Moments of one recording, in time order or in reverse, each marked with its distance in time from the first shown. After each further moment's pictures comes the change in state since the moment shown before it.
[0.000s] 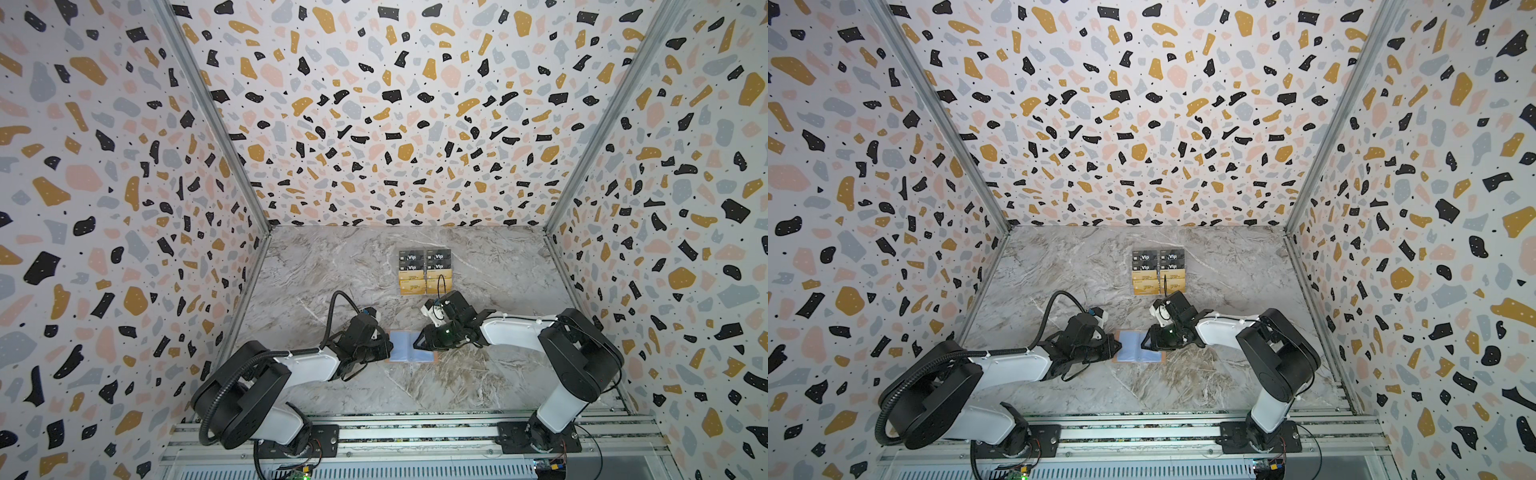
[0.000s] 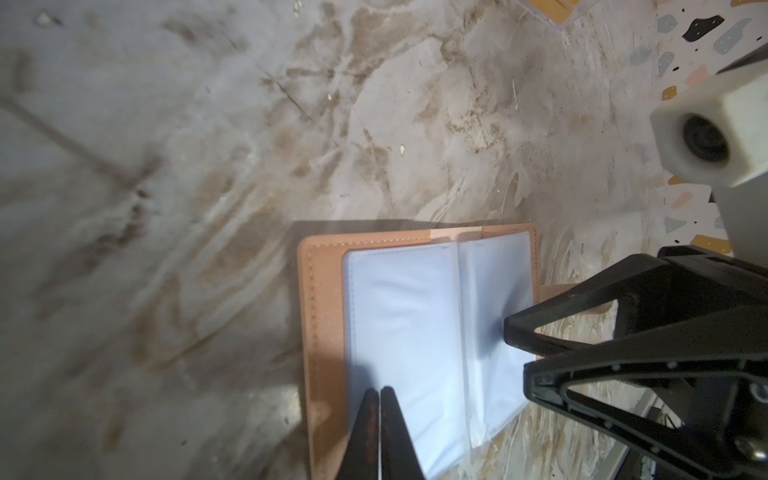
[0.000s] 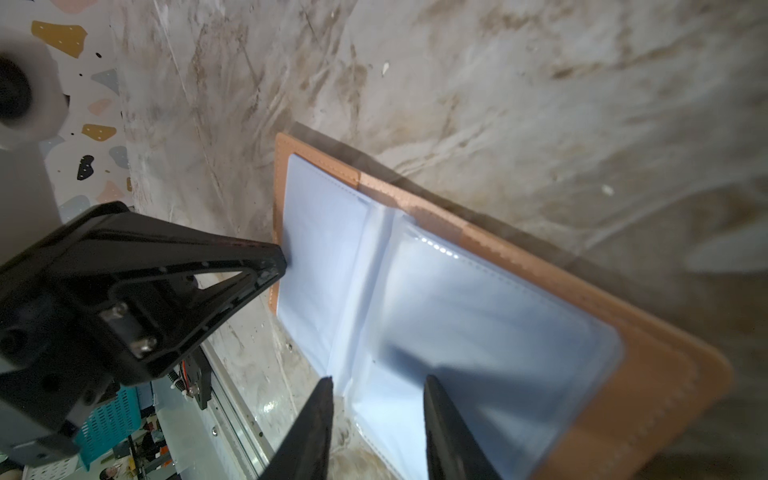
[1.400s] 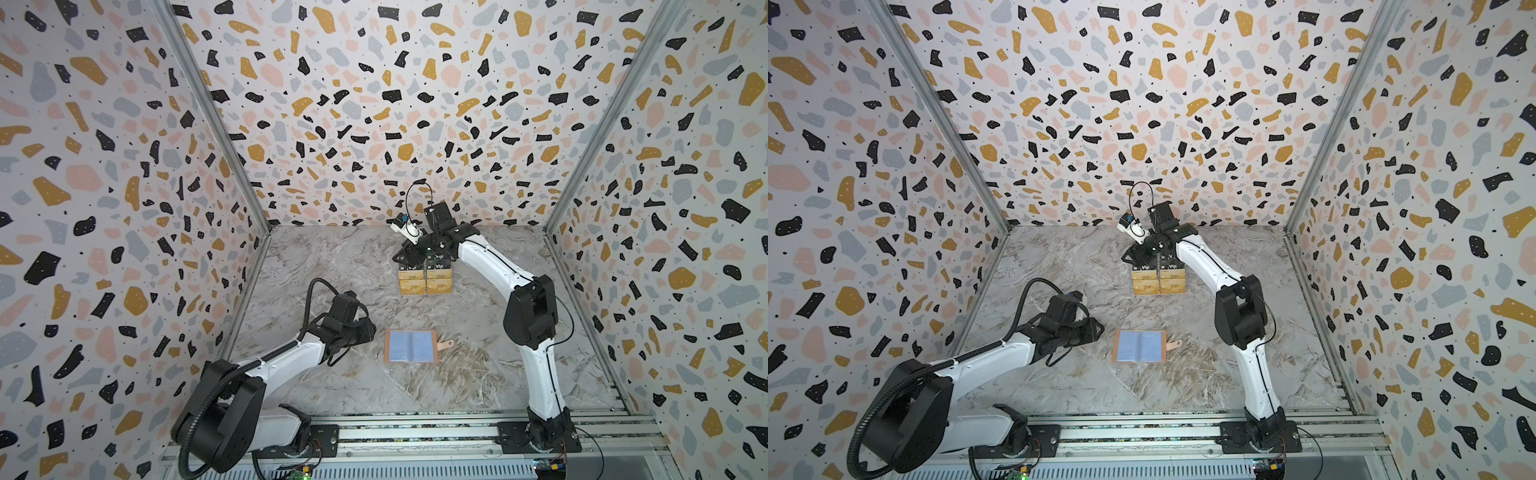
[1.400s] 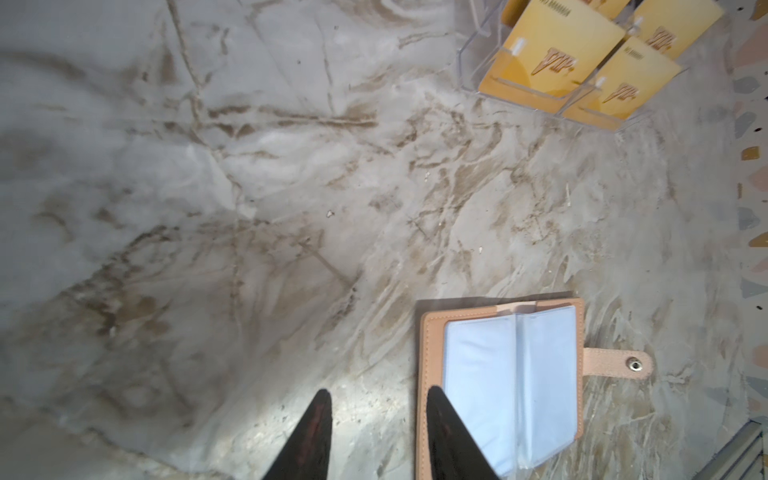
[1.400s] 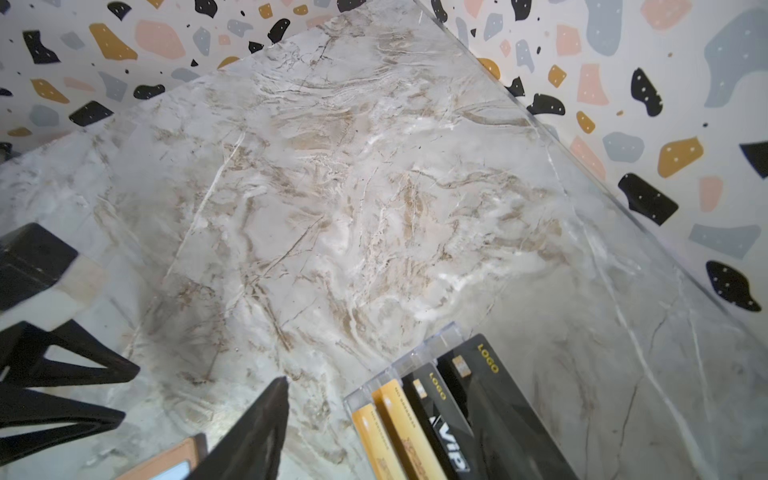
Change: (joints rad) left arm 0.211 -0.101 0.145 -0.367 -0.043 0.178; right arm -0.147 0.547 1.291 -0.547 0.040 -0.997
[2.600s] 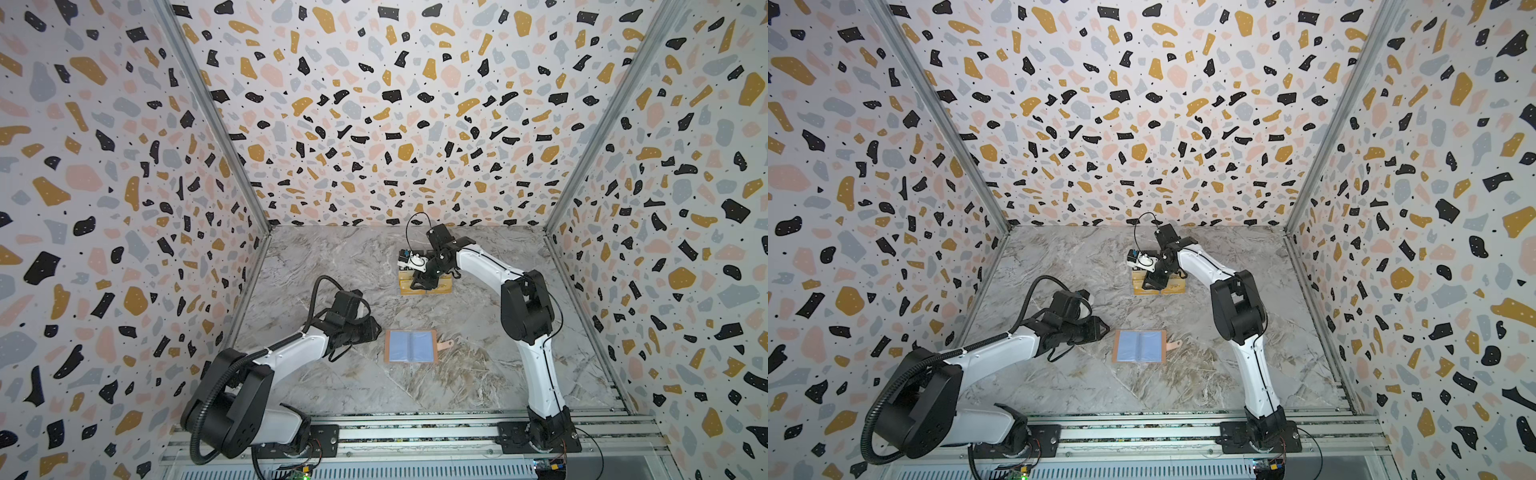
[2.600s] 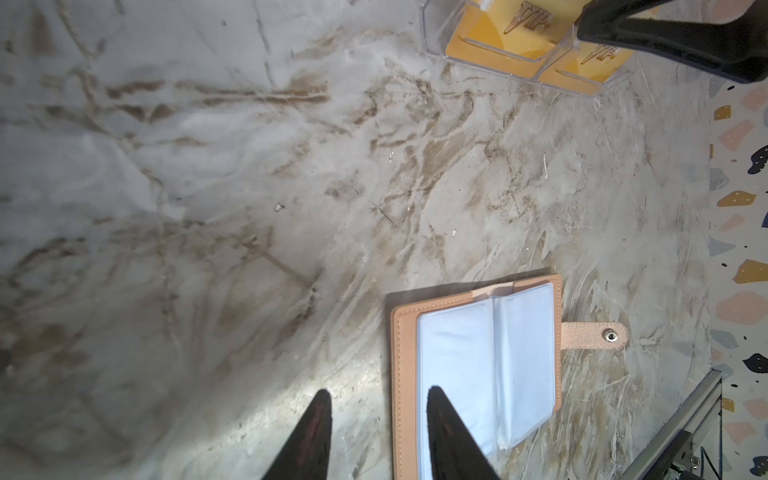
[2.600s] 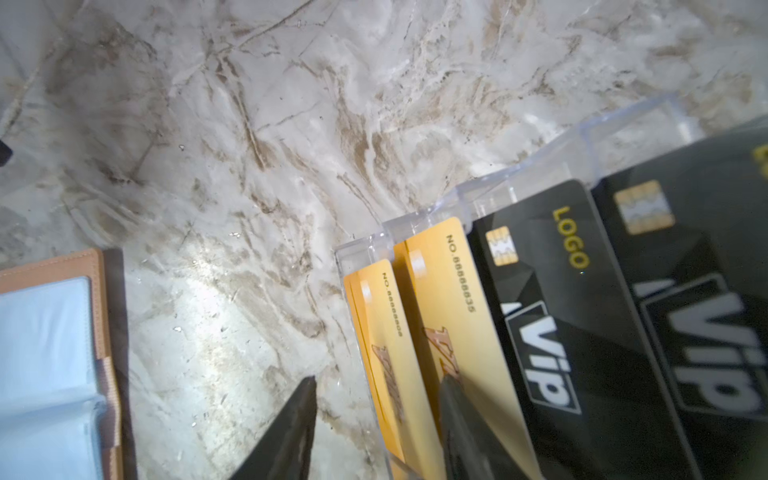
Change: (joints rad) left arm 0.010 0.061 0.042 0.010 0.104 0.039; right arm -0.037 0.029 -0.192 -0.107 0.047 -0.357
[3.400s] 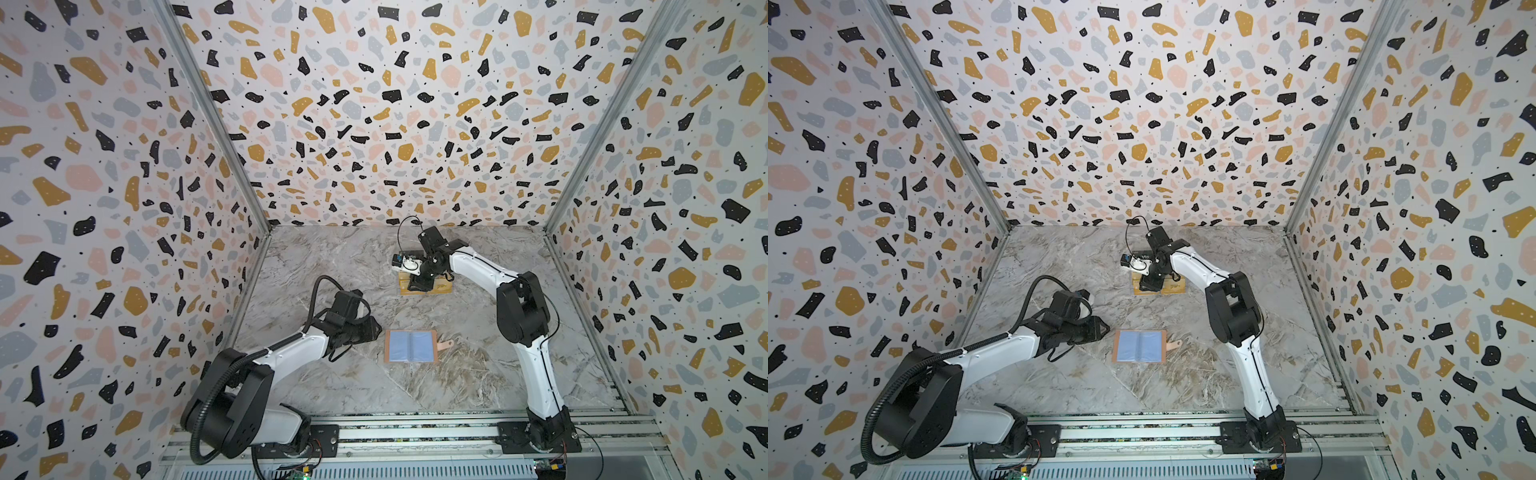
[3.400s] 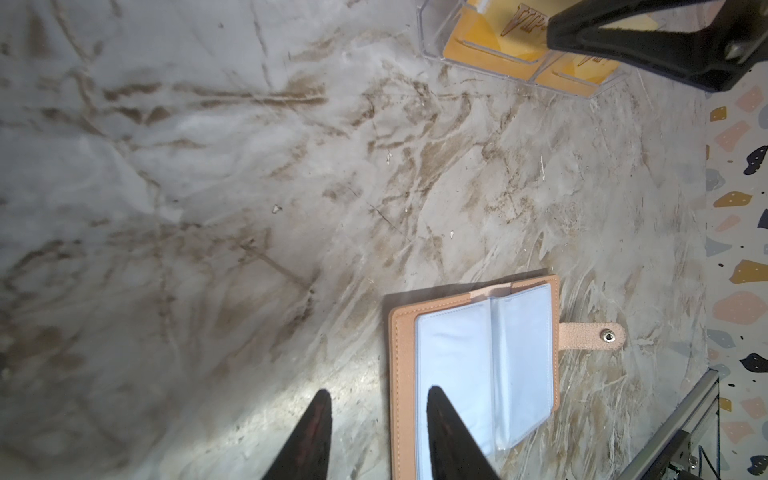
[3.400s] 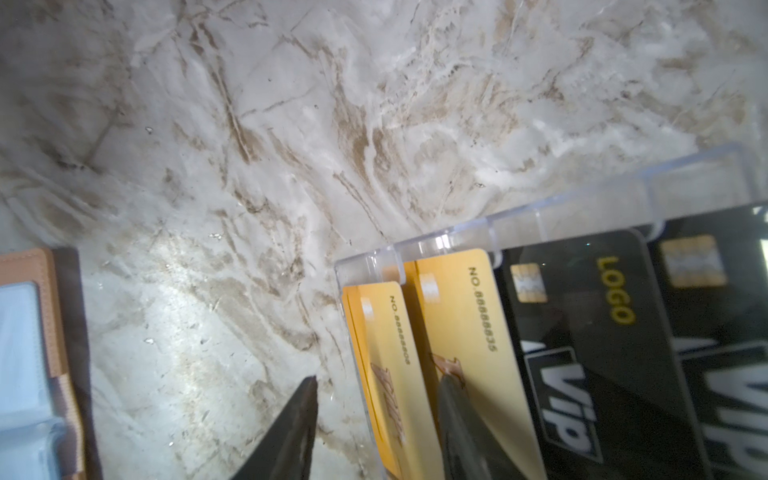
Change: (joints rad) left arm 0.000 -0.001 -0.002 0.006 0.002 -0.001; right arm 0.049 0.008 0.009 0.004 0.117 -0.019
